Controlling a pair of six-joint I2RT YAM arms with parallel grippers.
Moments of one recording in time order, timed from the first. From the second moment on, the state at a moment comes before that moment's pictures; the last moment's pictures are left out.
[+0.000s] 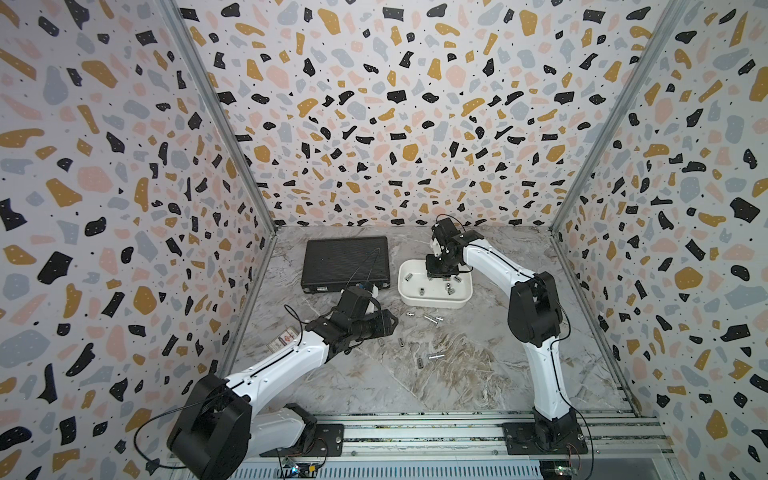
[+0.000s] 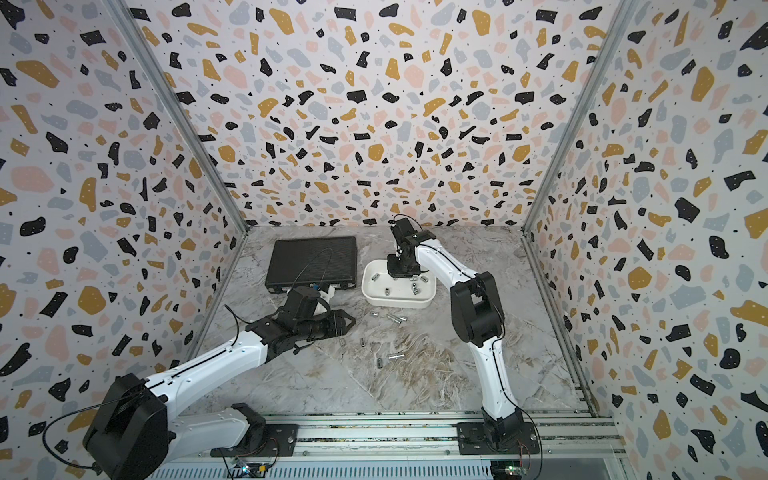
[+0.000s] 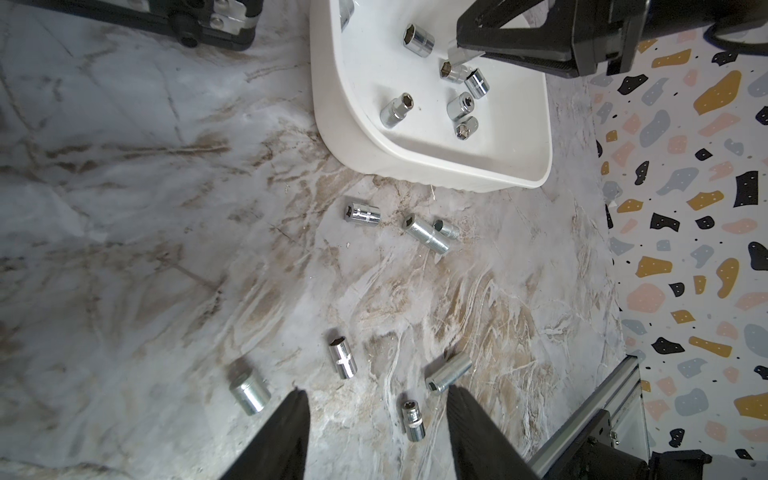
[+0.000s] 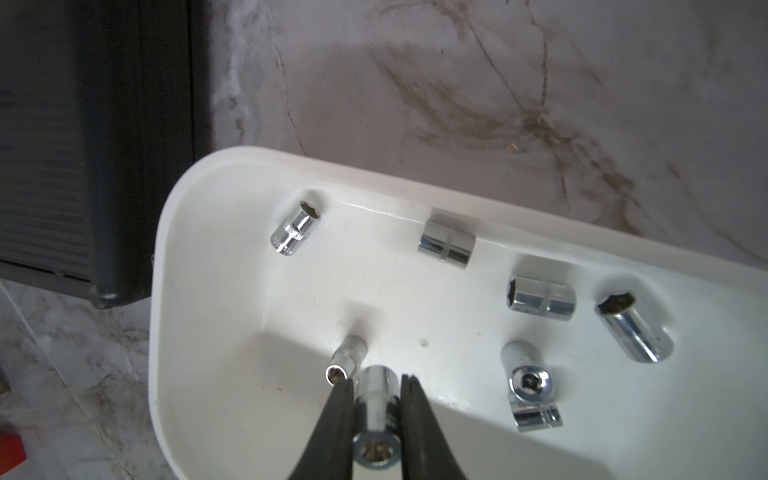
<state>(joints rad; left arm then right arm) -0.56 1.22 0.69 -0.25 0.25 -0.66 0.50 2.25 1.99 -0.89 -0.17 0.39</state>
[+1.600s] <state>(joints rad) -0.56 1.22 0.71 -0.44 0.17 -0.66 0.49 1.87 1.57 -0.77 -0.31 0.43</state>
